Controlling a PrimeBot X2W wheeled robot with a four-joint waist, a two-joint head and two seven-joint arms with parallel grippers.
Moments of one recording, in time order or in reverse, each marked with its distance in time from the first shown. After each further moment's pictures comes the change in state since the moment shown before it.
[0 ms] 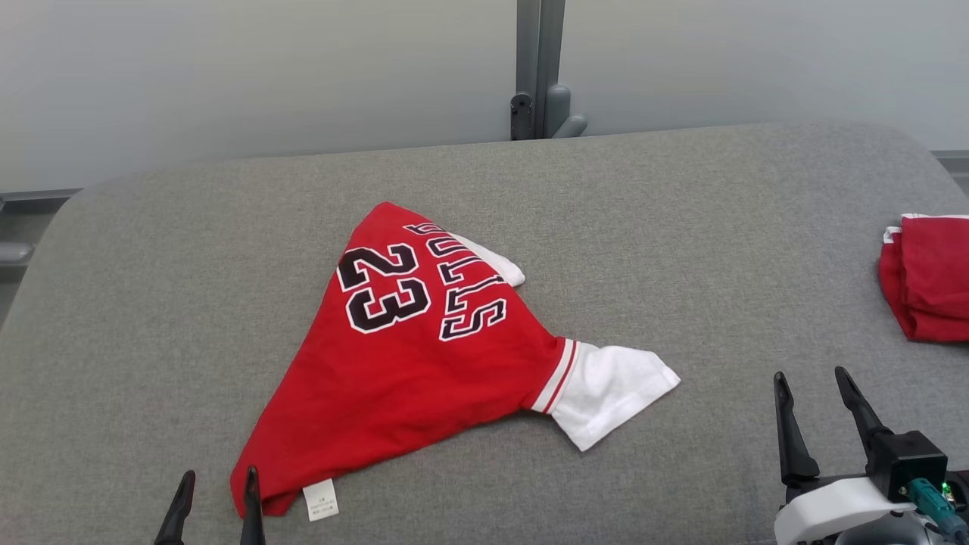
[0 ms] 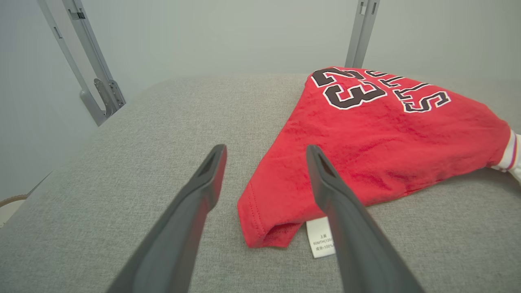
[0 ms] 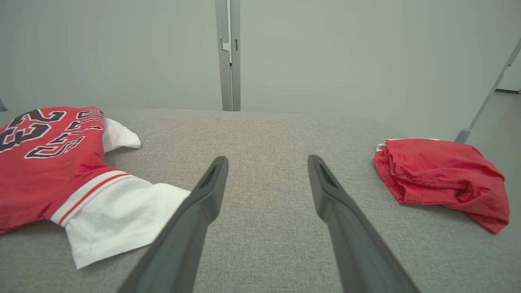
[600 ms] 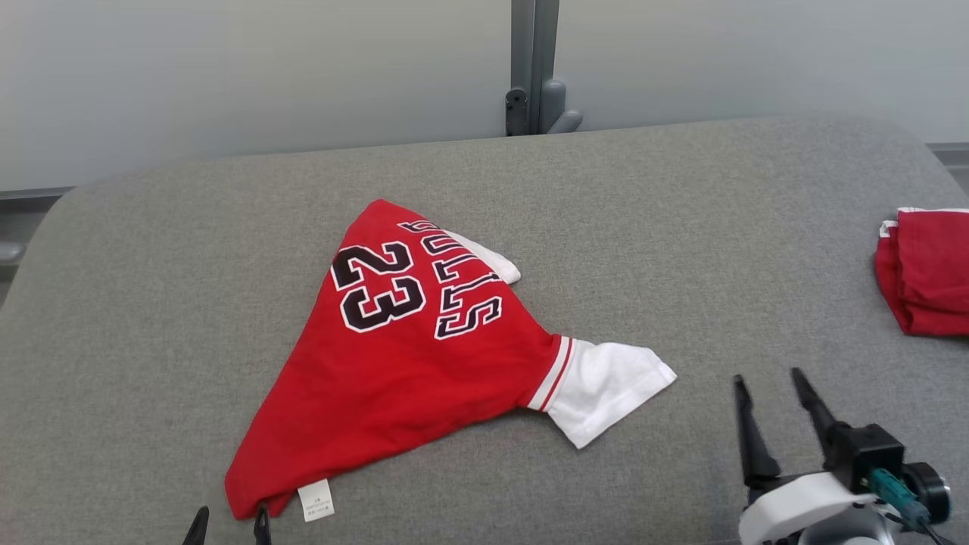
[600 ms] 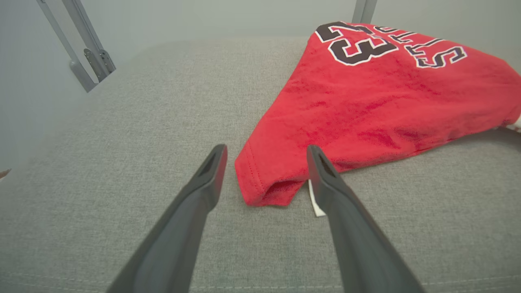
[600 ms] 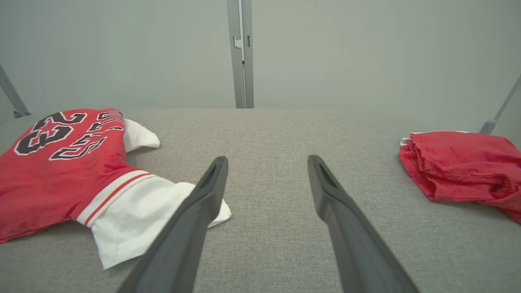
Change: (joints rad) left arm 0.001 -0.026 0.028 0.080 0.035 -0.033 0.008; right arm -0.022 0.002 0.057 0.018 0.043 0.000 0.000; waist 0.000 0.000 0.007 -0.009
